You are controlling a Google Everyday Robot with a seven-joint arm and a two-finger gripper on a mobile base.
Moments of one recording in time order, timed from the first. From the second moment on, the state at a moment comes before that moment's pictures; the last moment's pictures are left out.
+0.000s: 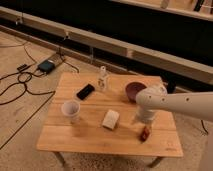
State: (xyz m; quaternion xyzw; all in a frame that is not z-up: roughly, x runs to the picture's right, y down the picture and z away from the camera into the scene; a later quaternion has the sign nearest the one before) arm 0.211 0.219 0.779 -0.17 0.31 0.80 0.49
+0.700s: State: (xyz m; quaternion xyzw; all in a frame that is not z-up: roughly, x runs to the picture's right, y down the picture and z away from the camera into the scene) arm 0.245 0.239 0.811 -0.17 0.33 0.80 0.46
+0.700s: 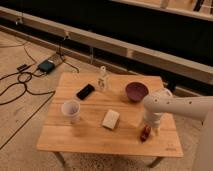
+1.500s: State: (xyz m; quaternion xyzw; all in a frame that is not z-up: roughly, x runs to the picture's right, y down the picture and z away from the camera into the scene) arm 0.228 0.212 0.815 -0.19 0.32 0.81 0.46
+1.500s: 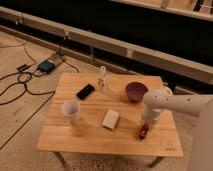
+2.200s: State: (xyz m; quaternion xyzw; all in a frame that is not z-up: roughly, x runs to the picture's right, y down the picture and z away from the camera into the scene) arm 0.199 0.090 0.821 -0.17 0.31 0.76 0.55
